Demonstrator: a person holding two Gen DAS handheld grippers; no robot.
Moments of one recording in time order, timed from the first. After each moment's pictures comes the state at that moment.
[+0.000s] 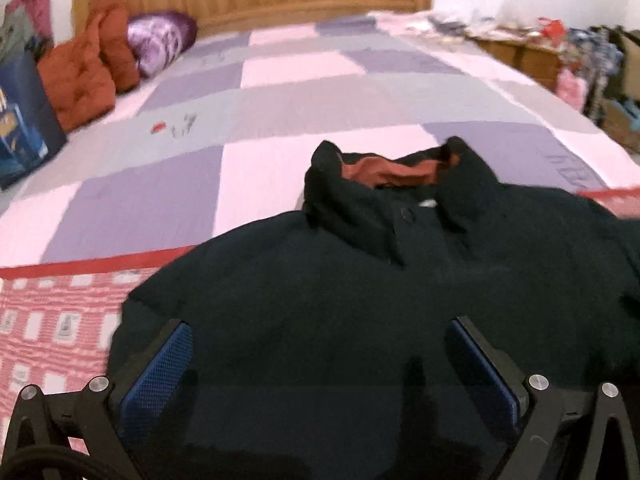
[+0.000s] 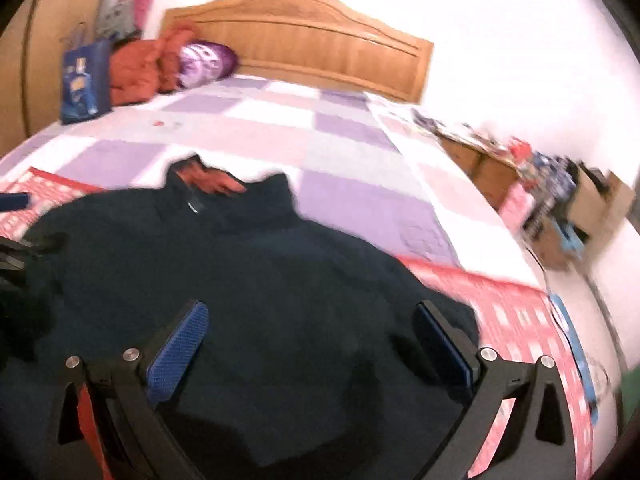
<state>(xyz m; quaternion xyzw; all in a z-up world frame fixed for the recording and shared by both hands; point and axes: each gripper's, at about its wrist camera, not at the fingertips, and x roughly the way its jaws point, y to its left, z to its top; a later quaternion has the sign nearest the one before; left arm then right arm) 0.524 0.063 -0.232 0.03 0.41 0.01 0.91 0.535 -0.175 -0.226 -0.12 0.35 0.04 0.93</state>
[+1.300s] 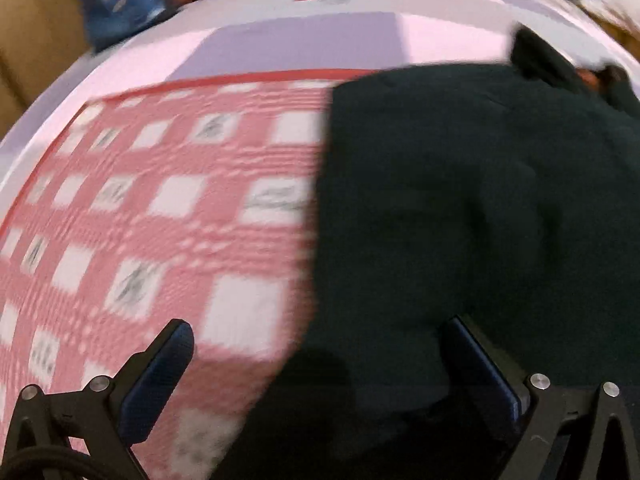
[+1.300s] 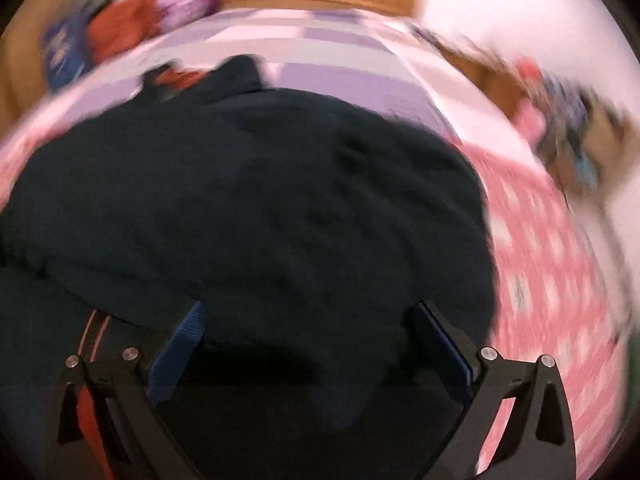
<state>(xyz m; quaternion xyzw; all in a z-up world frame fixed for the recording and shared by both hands) 0.427 0.219 -0.294 -0.02 0.48 0.14 0.87 0.478 -0.263 -0.292 -0.04 0.47 0.01 0.88</state>
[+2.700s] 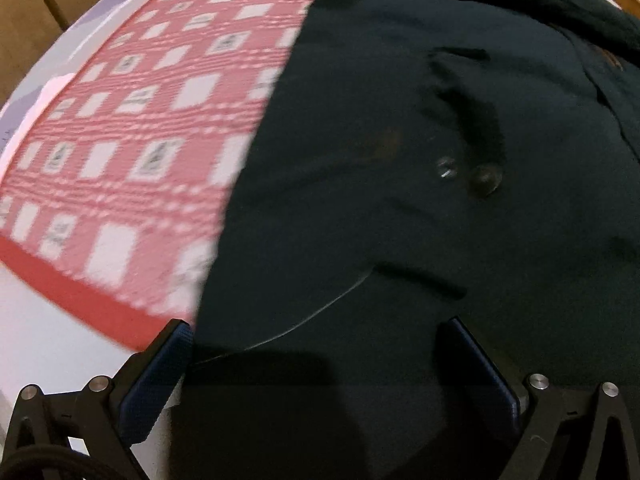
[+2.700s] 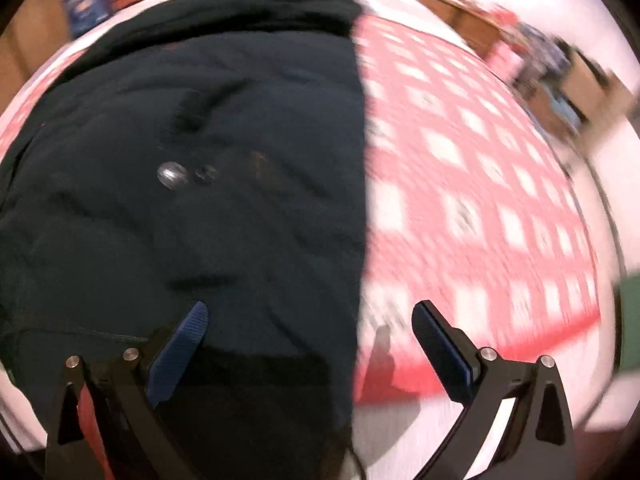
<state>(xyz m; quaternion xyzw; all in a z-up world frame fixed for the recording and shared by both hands) 0.077 0.171 -0.283 -0.02 0.56 0.14 0.82 0.134 -0.344 -0.292 -0.06 0.56 -0.01 0.83</state>
